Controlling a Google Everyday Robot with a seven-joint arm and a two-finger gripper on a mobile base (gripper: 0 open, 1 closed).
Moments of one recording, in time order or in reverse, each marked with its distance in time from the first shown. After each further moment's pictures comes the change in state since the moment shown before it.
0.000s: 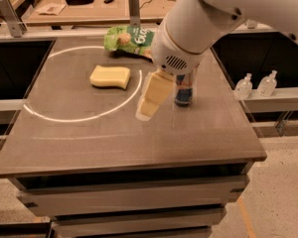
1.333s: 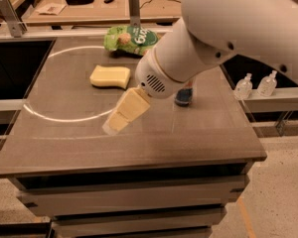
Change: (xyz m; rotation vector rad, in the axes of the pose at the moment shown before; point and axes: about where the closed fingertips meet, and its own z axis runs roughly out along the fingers) arm -0.023 0.043 0.035 -0.123 -0.154 0.312
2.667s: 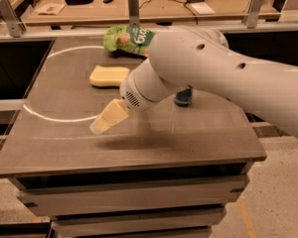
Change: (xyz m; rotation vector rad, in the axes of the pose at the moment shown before) arm 0.004 -0.028 0.080 0.090 -0.041 0.145
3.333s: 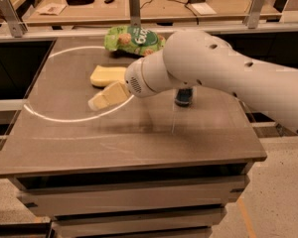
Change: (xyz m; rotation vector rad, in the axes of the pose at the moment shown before) arm -0.039 -0.037 0.004 0.025 -0.219 0.085
